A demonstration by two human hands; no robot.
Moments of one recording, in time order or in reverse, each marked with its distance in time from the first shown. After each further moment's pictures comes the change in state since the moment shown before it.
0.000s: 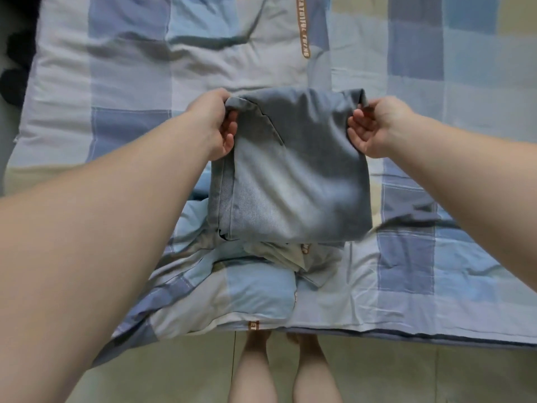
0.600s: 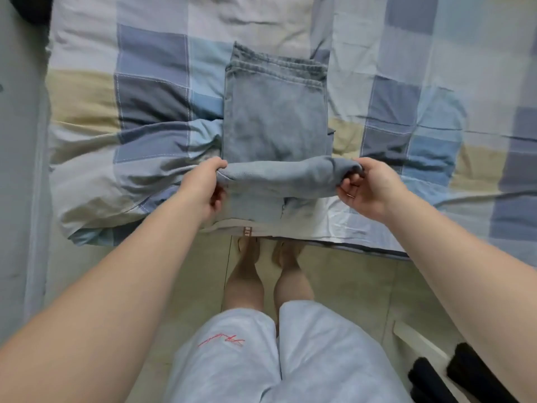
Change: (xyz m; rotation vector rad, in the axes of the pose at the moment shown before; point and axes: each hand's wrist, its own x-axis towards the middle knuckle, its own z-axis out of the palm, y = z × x) left_hand -0.154 -0.203 -0.092 0.042 0.066 -0.212; right_hand -0.155 0.151 -0.132 -0.043 -0.084 0.215
